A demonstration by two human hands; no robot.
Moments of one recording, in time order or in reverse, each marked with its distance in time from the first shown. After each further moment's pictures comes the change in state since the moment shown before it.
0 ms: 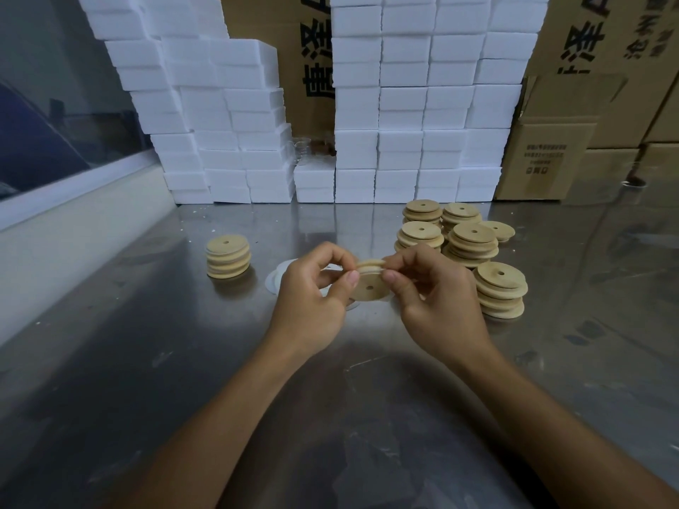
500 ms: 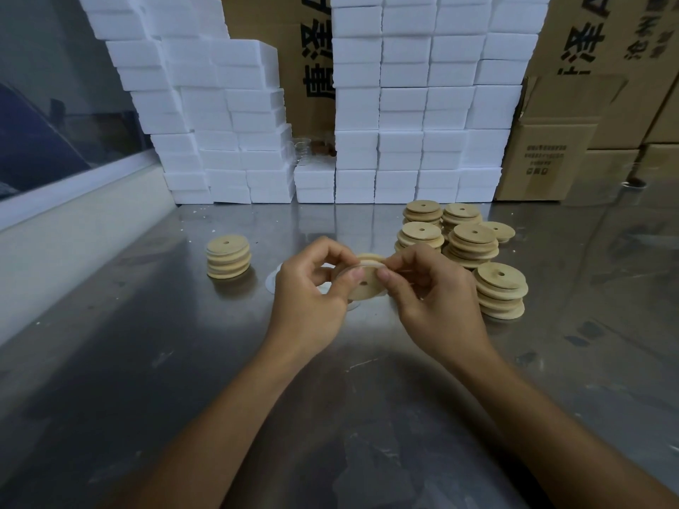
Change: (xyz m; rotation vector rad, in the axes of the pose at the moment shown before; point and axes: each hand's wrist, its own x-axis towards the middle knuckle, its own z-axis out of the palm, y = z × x) left_hand 0.001 0.003 0.002 -0.014 0.094 0.071; right_hand 0.000 -0.005 0.001 -0.012 0.016 0.001
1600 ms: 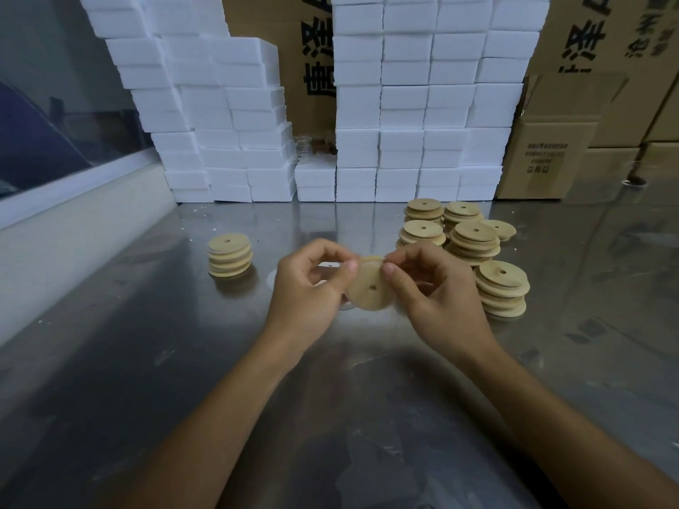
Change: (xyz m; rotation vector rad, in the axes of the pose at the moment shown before) left_hand 0.002 0.004 -0.005 -0.100 -0.024 -0.229; right_hand 0.001 0.001 0.000 0.166 -0.053 0.087
